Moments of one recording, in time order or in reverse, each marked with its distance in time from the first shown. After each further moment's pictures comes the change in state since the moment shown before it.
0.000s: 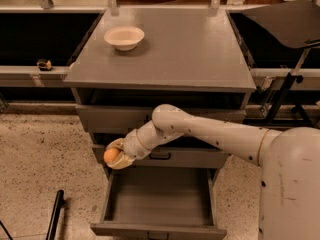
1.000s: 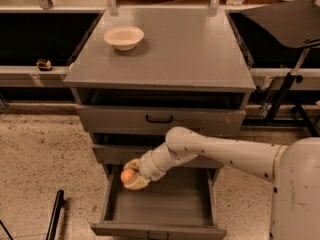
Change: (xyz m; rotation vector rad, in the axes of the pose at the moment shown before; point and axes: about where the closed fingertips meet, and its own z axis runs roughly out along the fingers) arm 0.085 0.045 0.011 -0.001 0.054 0.095
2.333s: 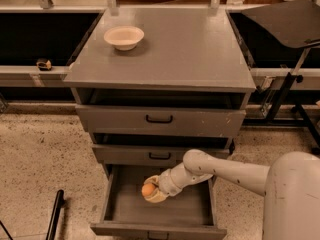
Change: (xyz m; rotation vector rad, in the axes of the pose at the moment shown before) arm 0.143 0.003 0.027 0.025 0.022 0.085
